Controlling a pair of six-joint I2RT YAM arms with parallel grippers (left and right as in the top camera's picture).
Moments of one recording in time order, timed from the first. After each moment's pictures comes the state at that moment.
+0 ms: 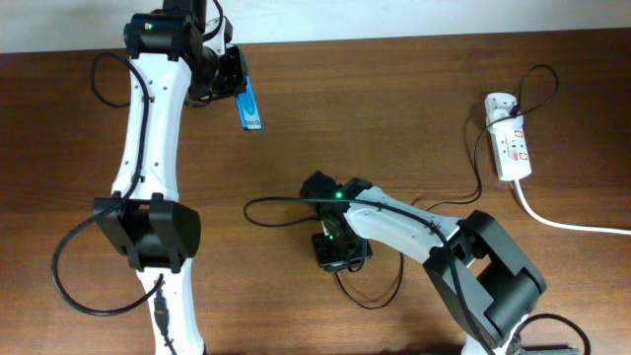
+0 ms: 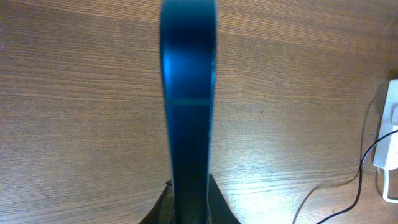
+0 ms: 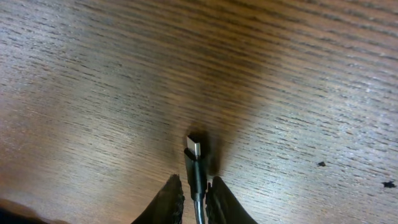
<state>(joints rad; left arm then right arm) -0.11 2.28 2.49 -1.41 0.29 -0.25 0.72 1.92 1.17 -0.89 -0.28 0.51</state>
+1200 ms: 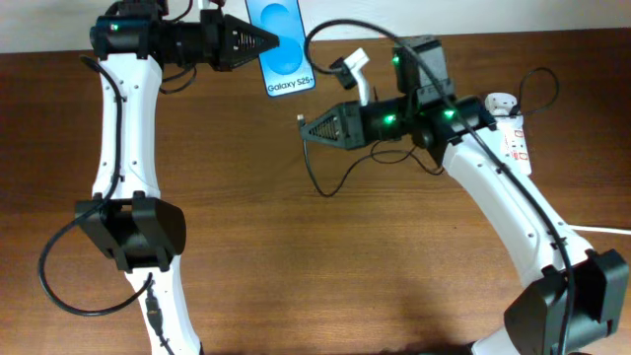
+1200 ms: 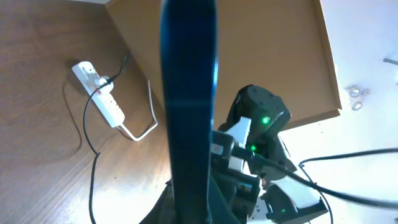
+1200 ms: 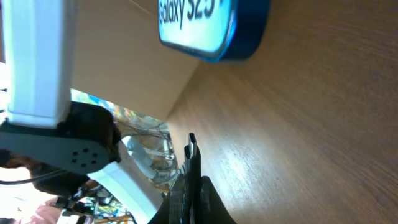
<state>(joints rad) -0.01 2.28 2.49 -1.16 1.52 -0.14 0.31 1.71 1.53 -0.54 -1.13 0.35</state>
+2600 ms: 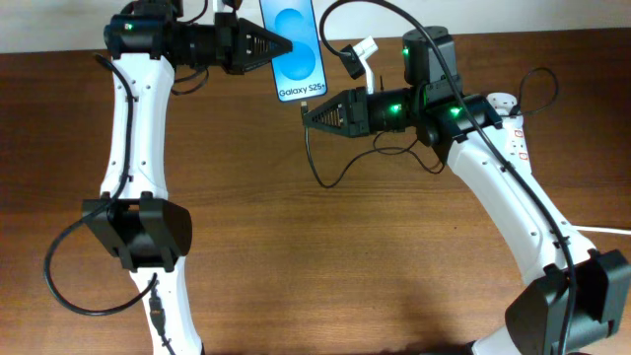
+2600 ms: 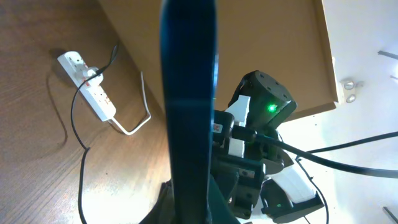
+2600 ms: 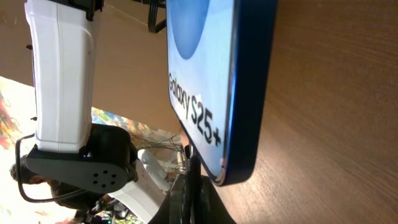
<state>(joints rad) -0.05 2.28 2.49 -1.19 1.52 -0.13 0.30 1.71 1.53 -0.43 -1.15 0.49</state>
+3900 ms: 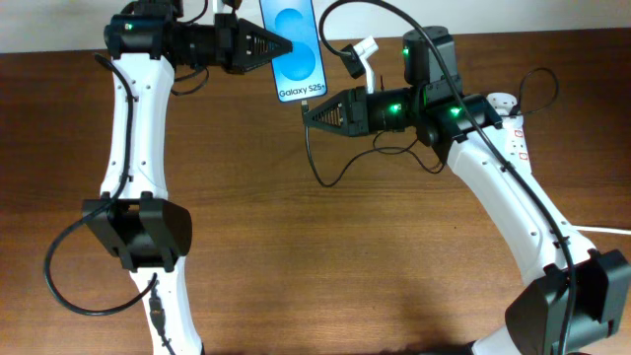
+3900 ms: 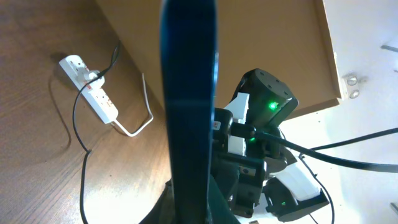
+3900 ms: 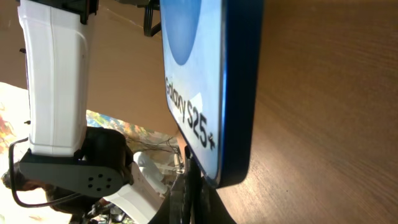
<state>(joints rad) -0.05 2.28 2.49 -1.19 1.52 -0.10 0.30 1.71 1.53 -0.43 -1.13 0.49</state>
